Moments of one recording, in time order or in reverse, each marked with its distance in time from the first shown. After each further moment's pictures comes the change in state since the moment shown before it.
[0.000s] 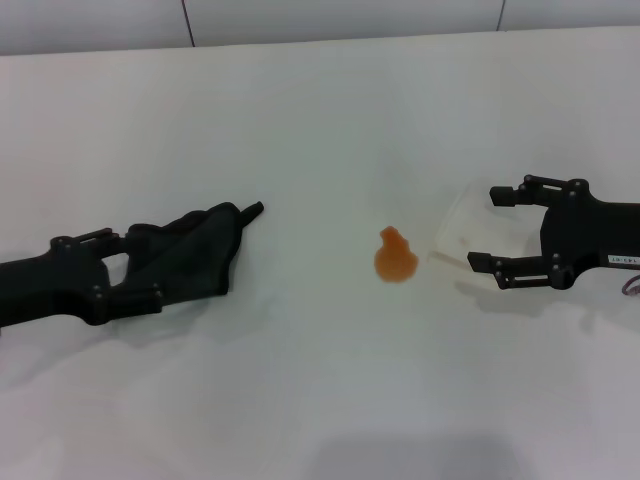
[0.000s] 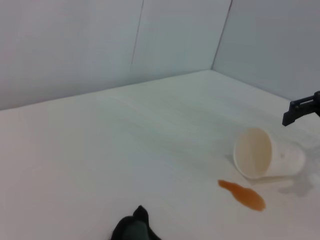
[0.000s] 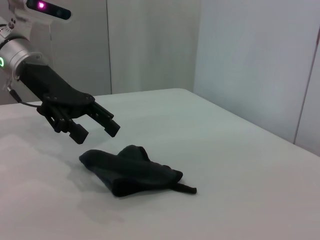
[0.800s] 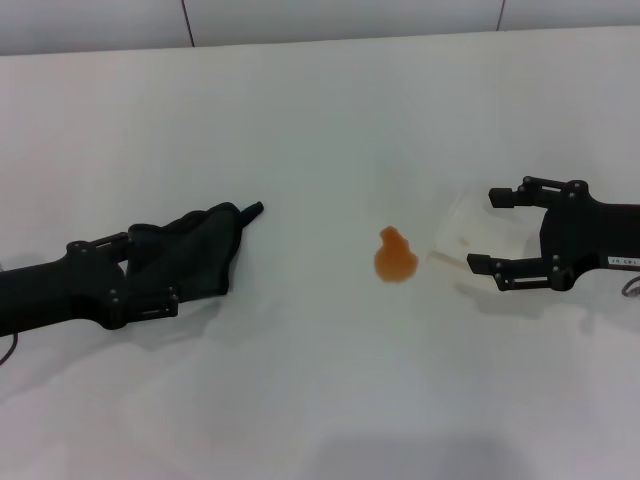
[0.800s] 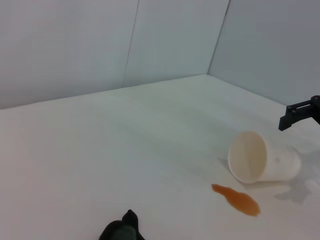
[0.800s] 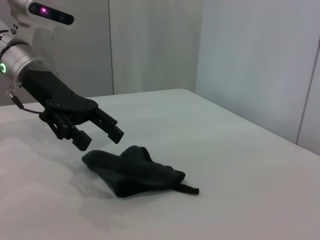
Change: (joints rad) left arm 0.005 -0.029 0.004 0.000 -0.003 -0.012 0.008; right arm 0.000 0.000 0.000 0.001 0.000 -0.006 -0.001
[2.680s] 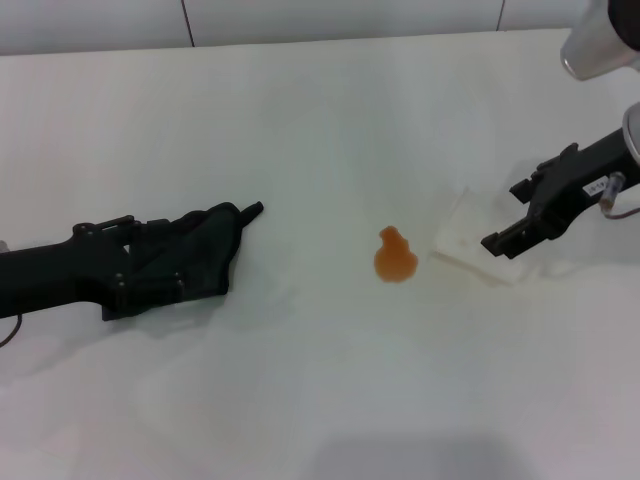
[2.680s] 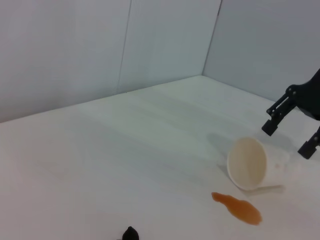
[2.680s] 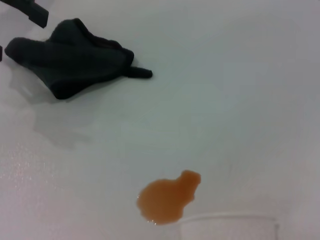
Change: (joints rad) left arm -0.036 0.005 0.002 0.008 0.008 0.000 -0.002; right arm 0.315 0.006 -0.105 -0.373 -0.763 -0.199 1.021
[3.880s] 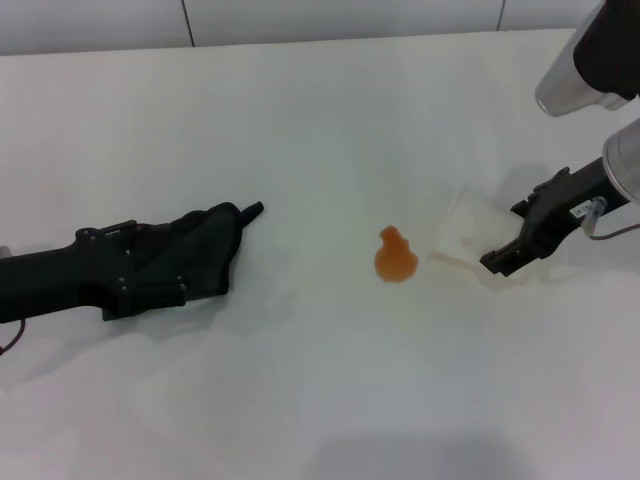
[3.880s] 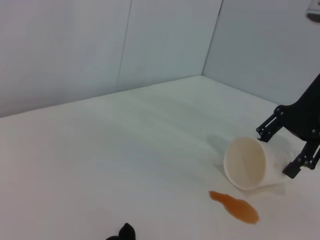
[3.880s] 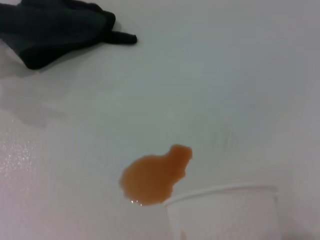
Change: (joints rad) left arm 0.005 -0.004 0.000 -0.006 0.000 0.000 -0.004; right arm 0.008 0.001 -0.068 0.127 -0.027 0.123 0.001
